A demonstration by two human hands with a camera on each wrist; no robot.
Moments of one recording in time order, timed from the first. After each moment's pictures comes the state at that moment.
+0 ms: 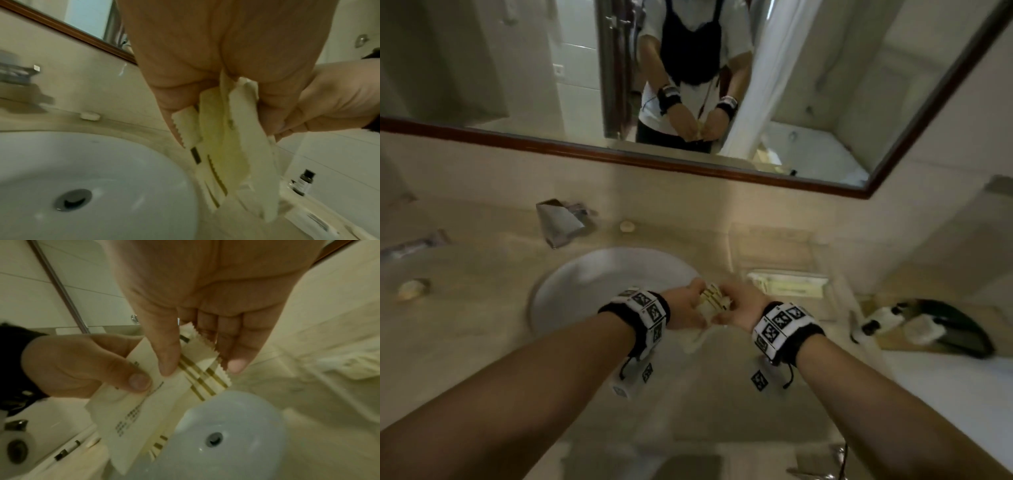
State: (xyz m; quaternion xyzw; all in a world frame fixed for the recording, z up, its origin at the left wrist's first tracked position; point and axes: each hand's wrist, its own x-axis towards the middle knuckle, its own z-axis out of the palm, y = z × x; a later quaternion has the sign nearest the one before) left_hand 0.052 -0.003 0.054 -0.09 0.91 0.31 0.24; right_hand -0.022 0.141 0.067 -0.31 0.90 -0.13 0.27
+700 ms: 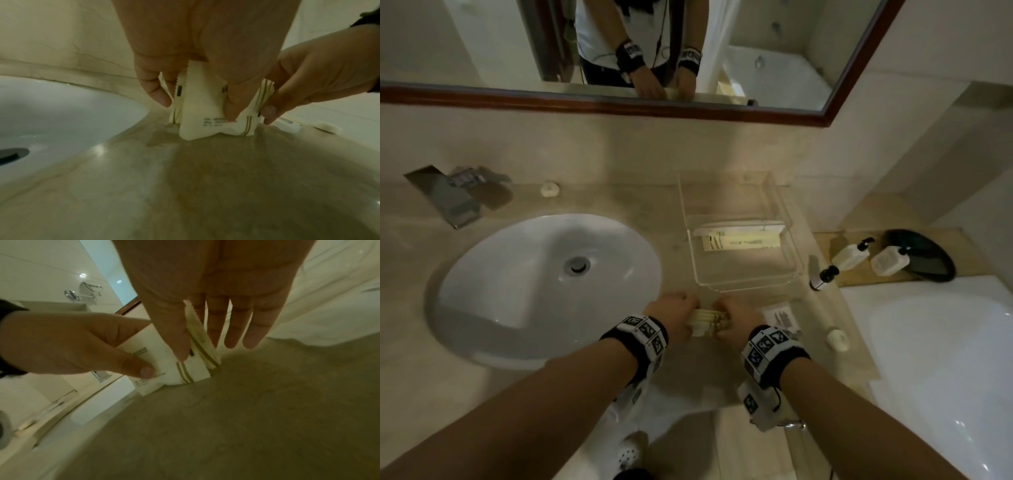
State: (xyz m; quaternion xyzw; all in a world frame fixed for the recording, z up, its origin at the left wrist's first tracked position) left_hand 0.003 0.107 -0.042 0.00 0.96 0.16 0.24; right_hand -0.050 0.263 -0.049 -0.18 0.92 -0.15 0.30
